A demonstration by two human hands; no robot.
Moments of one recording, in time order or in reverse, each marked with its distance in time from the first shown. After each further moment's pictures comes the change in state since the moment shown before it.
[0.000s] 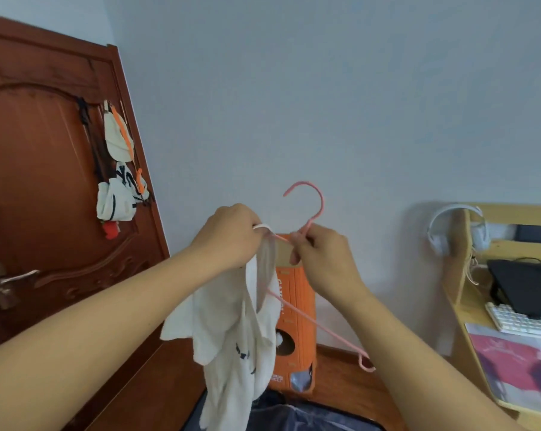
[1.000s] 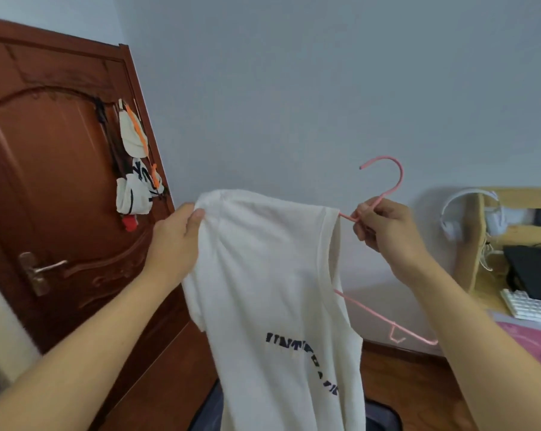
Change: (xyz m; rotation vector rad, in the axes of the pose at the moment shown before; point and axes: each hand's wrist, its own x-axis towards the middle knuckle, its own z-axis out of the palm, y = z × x) left_hand -0.059 -0.069 -0.007 -0.268 0.432 -0.017; right_hand 0.003 0.048 -0.084 0.498 0.047 0.097
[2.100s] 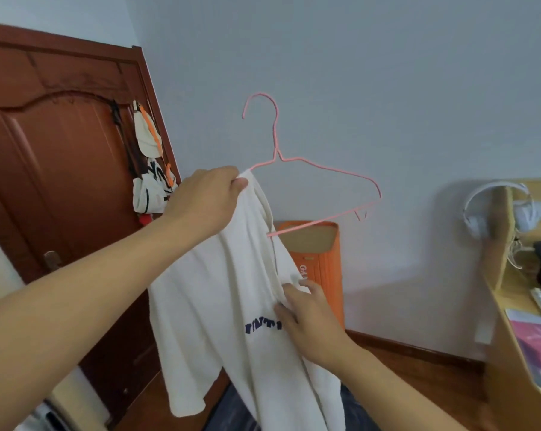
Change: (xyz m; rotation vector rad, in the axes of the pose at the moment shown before) left_hand 0.055 0.060 -0.010 0.600 -0.151 0.281; right_hand -0.086 0.091 0.118 -0.612 -0.441 -0.287
